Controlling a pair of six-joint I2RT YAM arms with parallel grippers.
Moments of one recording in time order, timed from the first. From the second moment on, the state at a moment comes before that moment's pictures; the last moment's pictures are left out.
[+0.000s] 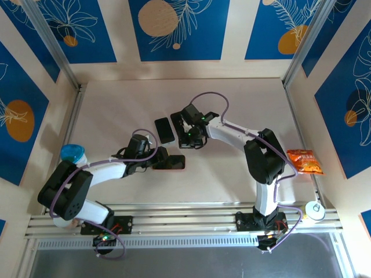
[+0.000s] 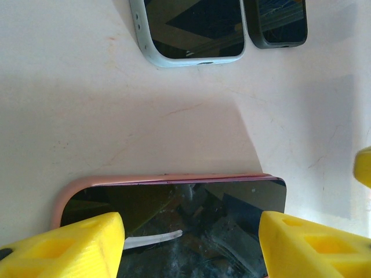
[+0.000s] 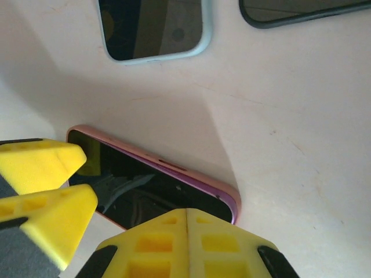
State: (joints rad) left arm -0.50 1.44 0.54 0.11 0.24 -0.83; right arm 0.68 1.91 1.42 -0.72 -0.27 0.55
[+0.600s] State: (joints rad) left arm -0.50 1.44 0.54 0.11 0.24 -0.83; right arm 0.70 1.98 1.39 -0.74 -0.25 0.53
